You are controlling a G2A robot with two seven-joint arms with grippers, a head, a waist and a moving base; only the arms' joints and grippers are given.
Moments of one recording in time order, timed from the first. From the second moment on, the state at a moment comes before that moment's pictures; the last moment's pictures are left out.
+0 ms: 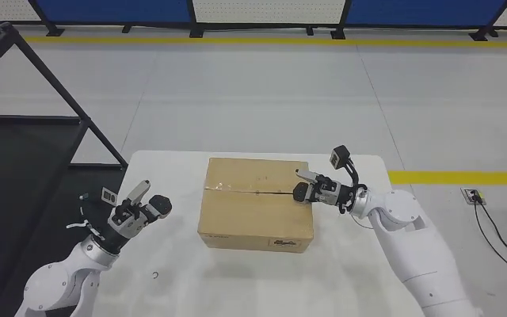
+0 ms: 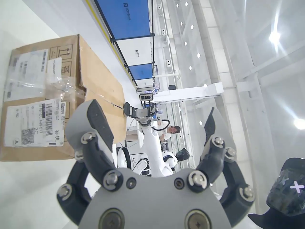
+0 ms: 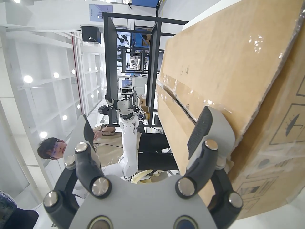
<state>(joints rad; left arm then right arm) 1.29 -1.05 -1.68 -1.74 -0.54 -0.10 -0.67 -0.64 -1.21 1.20 -1.10 0.37 -0.15 1.03</state>
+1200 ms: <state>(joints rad) 1.32 -1.08 -1.54 -1.66 -0.52 0.11 -0.35 -0.64 -1.21 1.20 -1.10 0.37 -0.15 1.03</state>
